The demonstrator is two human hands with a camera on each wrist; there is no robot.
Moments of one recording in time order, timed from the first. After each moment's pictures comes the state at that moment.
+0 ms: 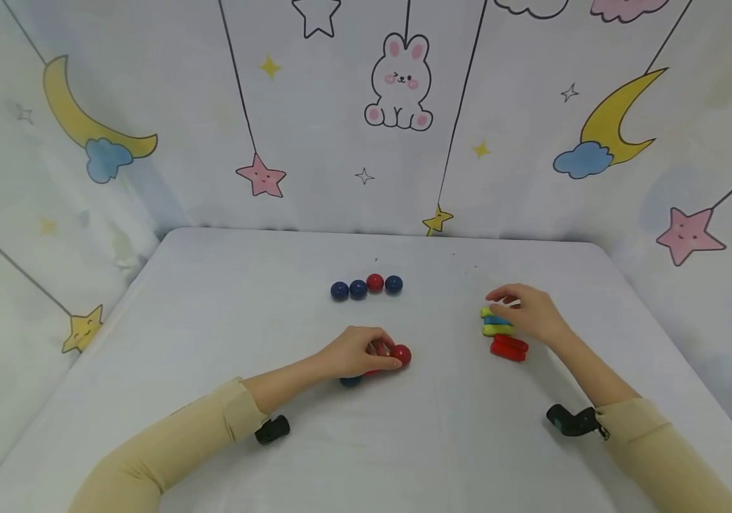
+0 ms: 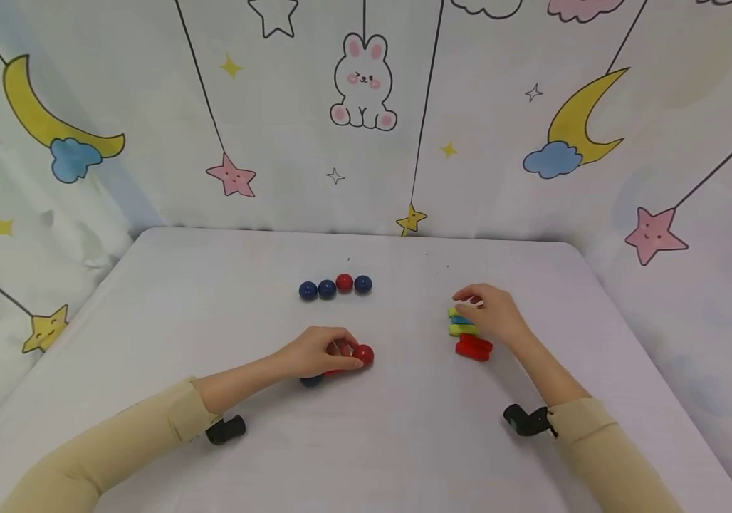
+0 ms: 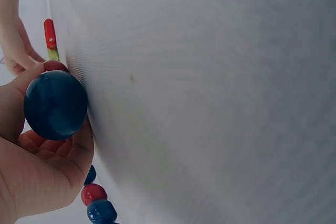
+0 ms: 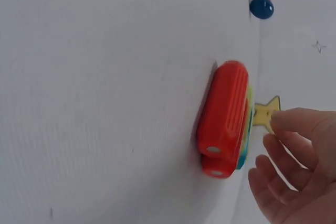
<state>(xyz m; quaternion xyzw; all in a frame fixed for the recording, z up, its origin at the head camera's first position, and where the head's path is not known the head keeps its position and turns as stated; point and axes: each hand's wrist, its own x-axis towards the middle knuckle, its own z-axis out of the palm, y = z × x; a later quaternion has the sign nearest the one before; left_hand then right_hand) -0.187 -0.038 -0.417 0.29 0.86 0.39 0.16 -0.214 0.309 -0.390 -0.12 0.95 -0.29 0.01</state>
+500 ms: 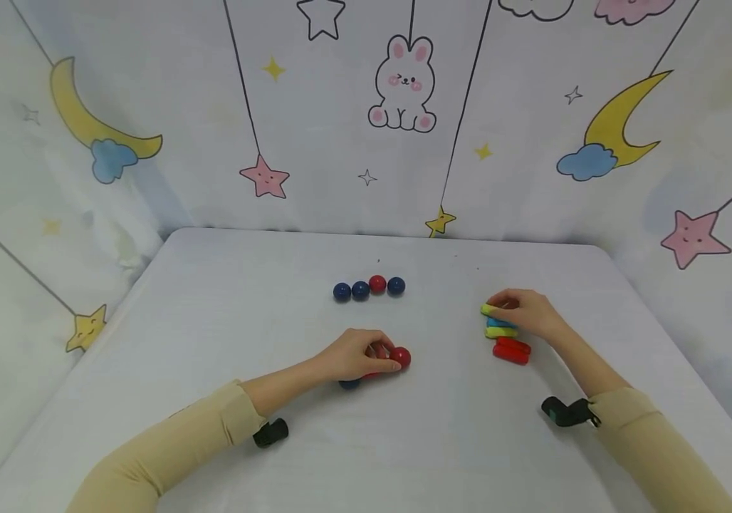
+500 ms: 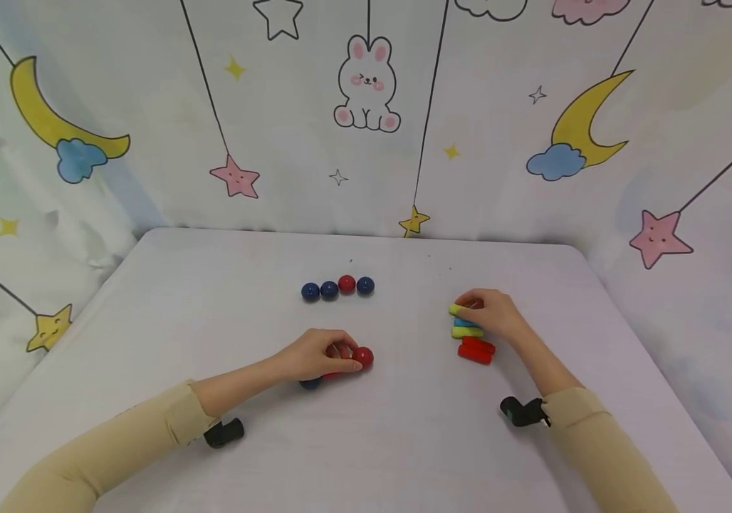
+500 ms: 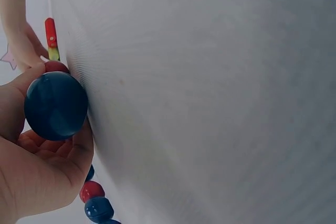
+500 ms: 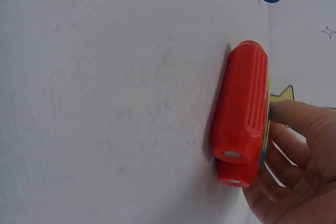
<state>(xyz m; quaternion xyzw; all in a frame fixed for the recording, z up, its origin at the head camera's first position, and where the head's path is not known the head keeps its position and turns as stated) -0.186 -0.043 -0.419 0.29 0.85 0.40 0.16 -0.232 0.315 -0.397 -0.09 0.95 -0.29 0.07</state>
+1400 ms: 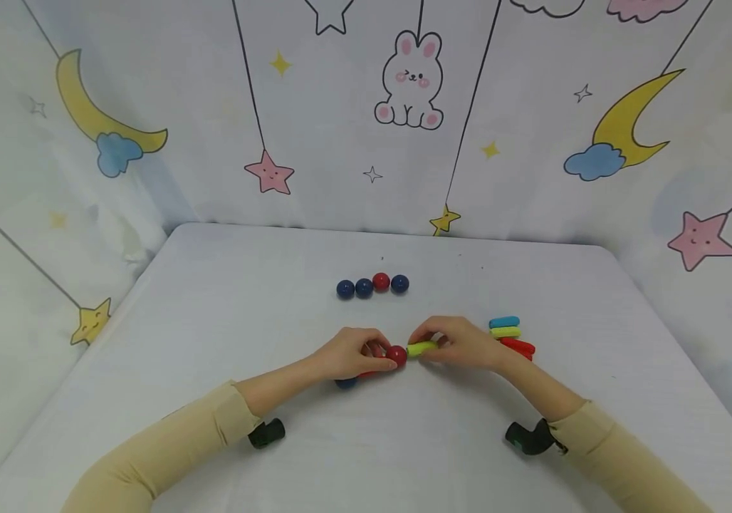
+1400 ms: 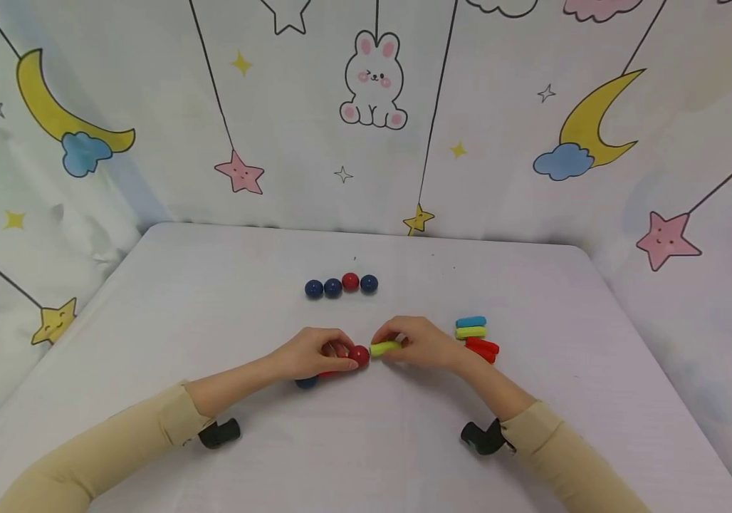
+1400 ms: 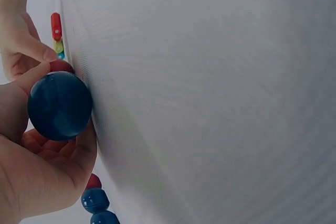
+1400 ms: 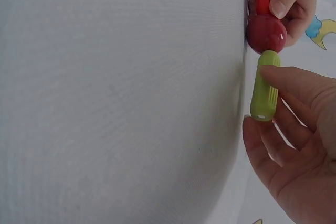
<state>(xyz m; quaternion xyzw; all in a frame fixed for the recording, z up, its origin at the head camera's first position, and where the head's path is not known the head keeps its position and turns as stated) -0.183 -0.054 -0.419 0.29 0.85 0.41 0.16 -0.205 0.209 -0.409 -0.35 0.85 -0.36 0.16</state>
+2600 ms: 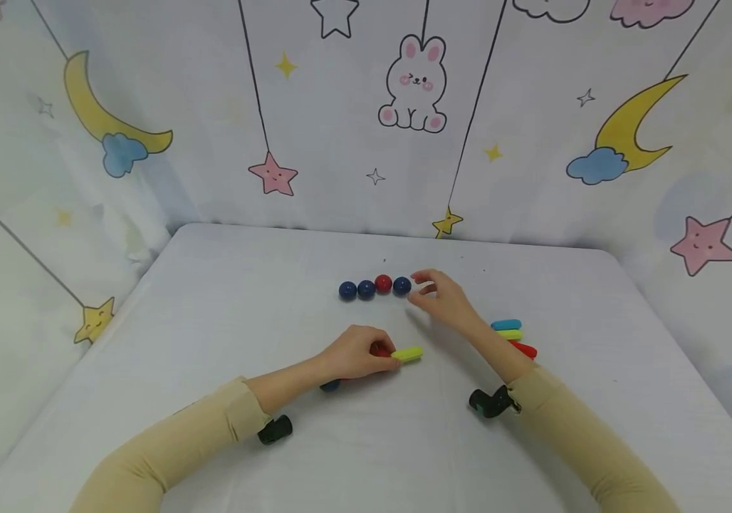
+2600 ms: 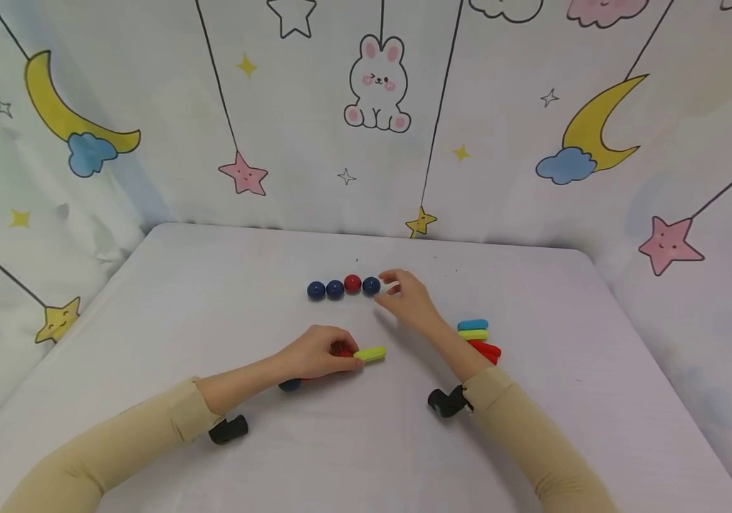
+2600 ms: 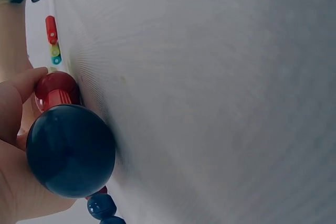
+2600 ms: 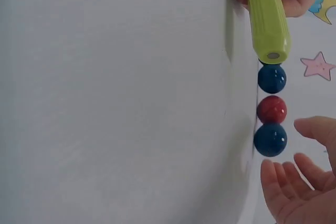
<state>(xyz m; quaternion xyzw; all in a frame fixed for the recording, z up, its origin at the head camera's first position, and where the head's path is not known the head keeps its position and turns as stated) -0.186 -0.045 -0.417 0.30 0.87 0.37 0.11 -0.256 0.175 -0.410 -0.14 0.91 -0.39 0.03</state>
